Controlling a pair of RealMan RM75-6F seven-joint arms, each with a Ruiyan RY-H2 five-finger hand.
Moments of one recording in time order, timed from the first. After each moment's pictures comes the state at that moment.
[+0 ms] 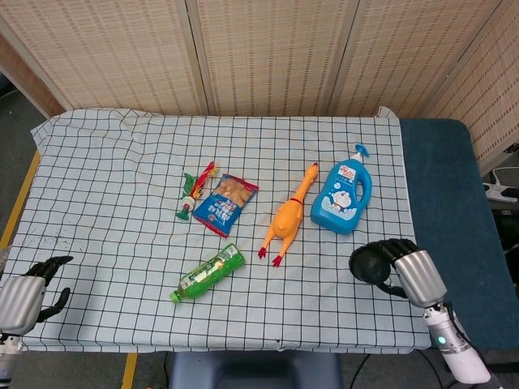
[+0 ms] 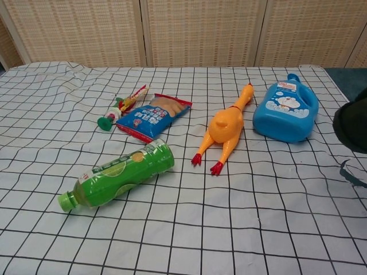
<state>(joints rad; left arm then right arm) -0.11 -1.10 -0.01 -1.62 1.52 1.44 0.04 0.25 -1.35 0.01 -1.36 -1.62 1.45 0.00</state>
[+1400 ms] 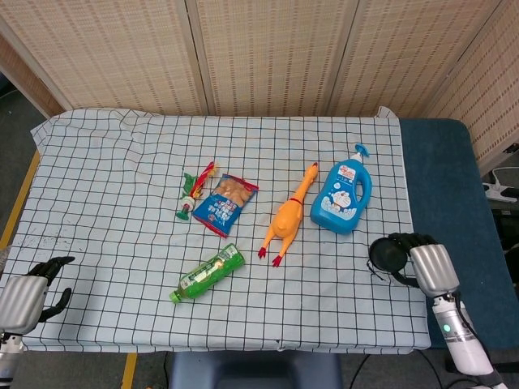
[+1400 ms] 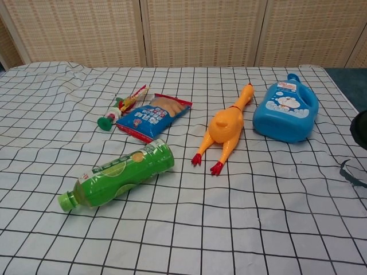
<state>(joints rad) -0.12 -1.11 -0.01 -1.62 1.52 1.43 0.05 0.25 -1.35 0.06 -1.36 -1.46 1.35 -0.09</state>
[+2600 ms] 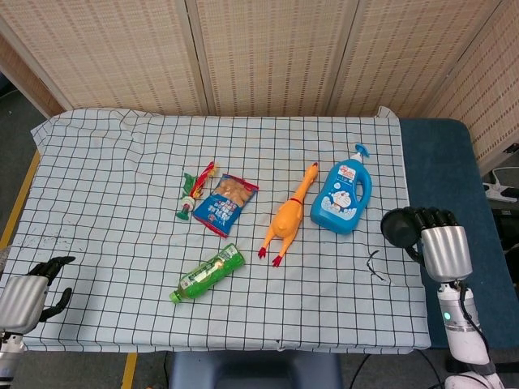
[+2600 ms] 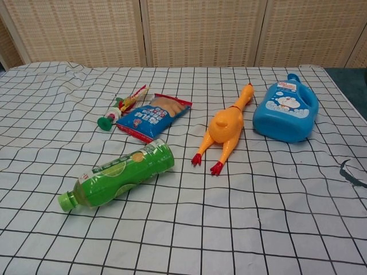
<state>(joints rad) -0.12 -1.11 -0.01 -1.62 1.51 1.42 0.05 0.26 -1.37 0.17 -1.40 -1.48 1.53 -0.31</state>
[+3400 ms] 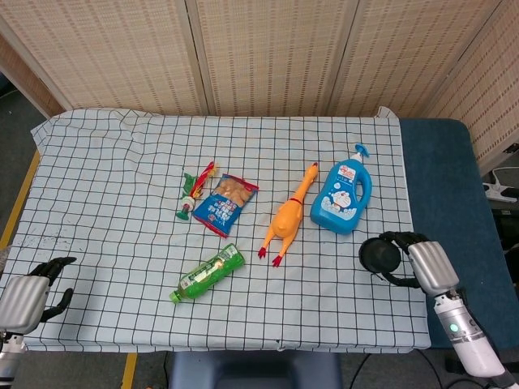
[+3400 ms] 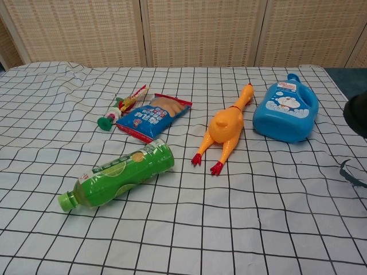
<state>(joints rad) -0.12 -1.11 0.00 -1.62 1.51 1.42 0.06 0.27 -1.20 0.05 -1.56 -1.47 1.29 0.05</state>
